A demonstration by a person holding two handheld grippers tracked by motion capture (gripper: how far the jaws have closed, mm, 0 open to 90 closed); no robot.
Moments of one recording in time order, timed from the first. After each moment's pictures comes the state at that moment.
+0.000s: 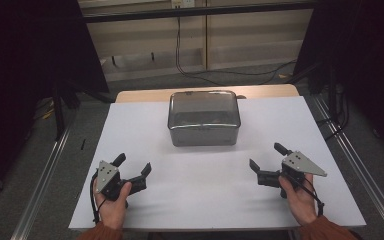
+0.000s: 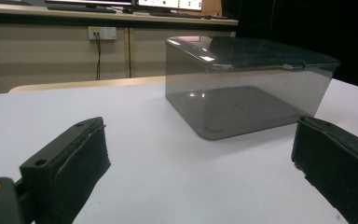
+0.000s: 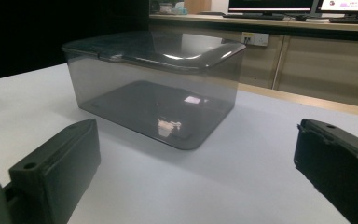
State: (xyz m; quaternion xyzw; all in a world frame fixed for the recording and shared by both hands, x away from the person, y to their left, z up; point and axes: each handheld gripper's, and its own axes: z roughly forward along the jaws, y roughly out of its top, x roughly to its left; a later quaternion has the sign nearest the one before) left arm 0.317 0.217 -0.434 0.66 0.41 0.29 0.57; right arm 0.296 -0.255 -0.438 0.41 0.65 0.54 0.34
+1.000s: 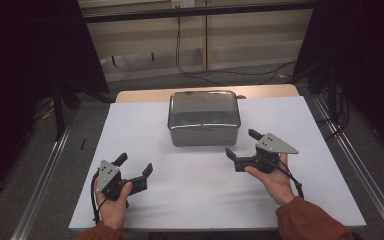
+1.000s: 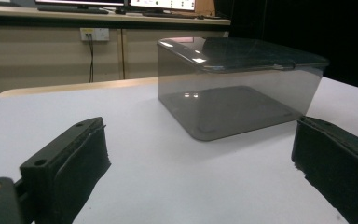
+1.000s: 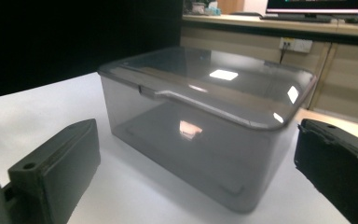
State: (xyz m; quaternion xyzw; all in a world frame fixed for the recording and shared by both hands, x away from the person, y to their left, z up) left arm 0.316 0.213 -0.432 0.66 0.39 0.29 0.57; right arm 0.341 -0.203 -0.415 0.36 0.68 0.56 0.30
